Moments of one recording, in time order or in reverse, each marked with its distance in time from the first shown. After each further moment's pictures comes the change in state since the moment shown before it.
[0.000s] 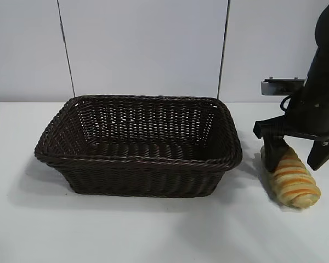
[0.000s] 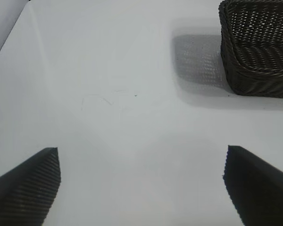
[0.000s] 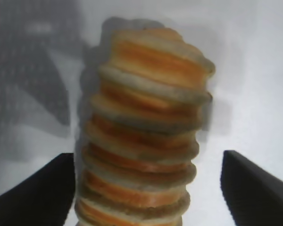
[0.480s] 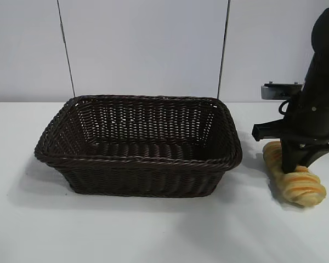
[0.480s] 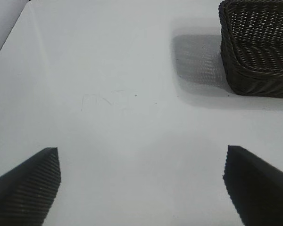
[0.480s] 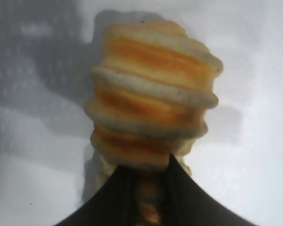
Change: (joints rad) left arm 0.000 0.000 0.000 0.000 0.000 0.000; right arm 0.000 -0.181 -0.103 -0.016 0.160 0.000
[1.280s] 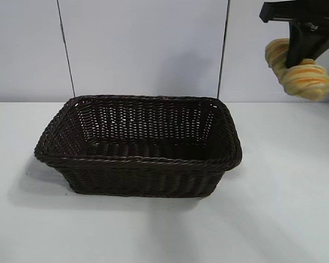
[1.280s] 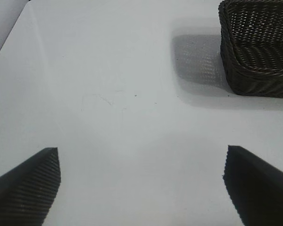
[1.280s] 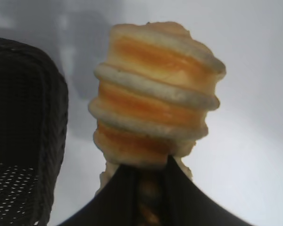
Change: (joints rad) left arm 0.000 0.000 0.000 0.000 0.000 0.000; right arm 0.270 -0.051 -0.258 0.028 0.158 0.034
